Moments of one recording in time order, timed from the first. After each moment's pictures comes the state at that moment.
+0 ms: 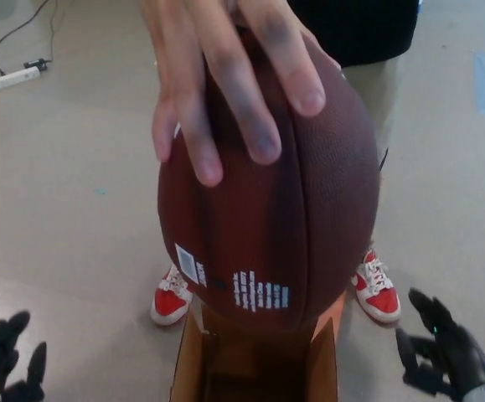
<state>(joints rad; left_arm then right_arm) -0.17 0.43 0.09 0.82 0.02 -0.20 -0.16 -0.27 -0.24 0.08 0.84 -0.15 -0.25 -0.02</state>
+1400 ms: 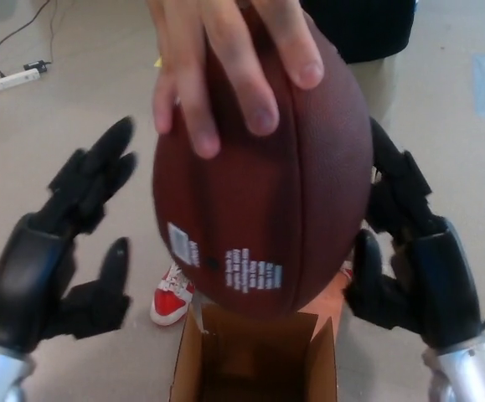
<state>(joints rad) 0.06 0.33 0.02 -0.44 -0.09 -0.16 -0.22 -0.04 -0.10 0.21 -0.23 -0.11 -0.32 0.00</state>
